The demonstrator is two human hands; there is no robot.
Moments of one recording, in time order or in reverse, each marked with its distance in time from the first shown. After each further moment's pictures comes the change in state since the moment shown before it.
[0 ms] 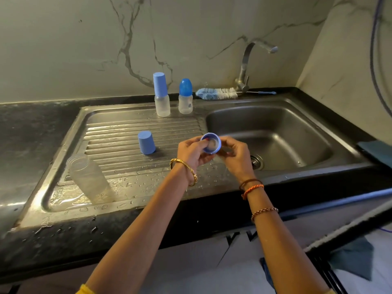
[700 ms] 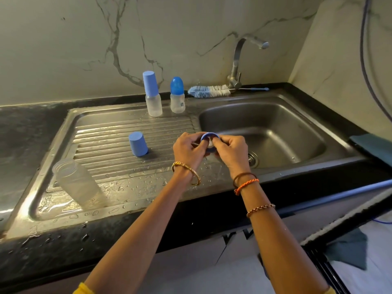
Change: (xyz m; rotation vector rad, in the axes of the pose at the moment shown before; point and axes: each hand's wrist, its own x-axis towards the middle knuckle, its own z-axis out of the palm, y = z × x) left_hand 0.021 -0.022 0.005 0.564 0.101 0.454; right_hand 0.008 -0.017 0.001 -0.113 0.189 0.192
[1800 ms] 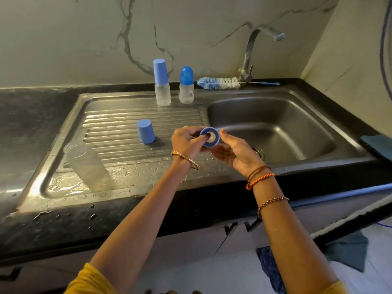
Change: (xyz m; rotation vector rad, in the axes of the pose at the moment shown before) left_hand -0.002 -0.008 -0.018 -0.137 0.014 -0.065; right_hand -0.002 0.006 -0.011 0.466 -0.465 0.414
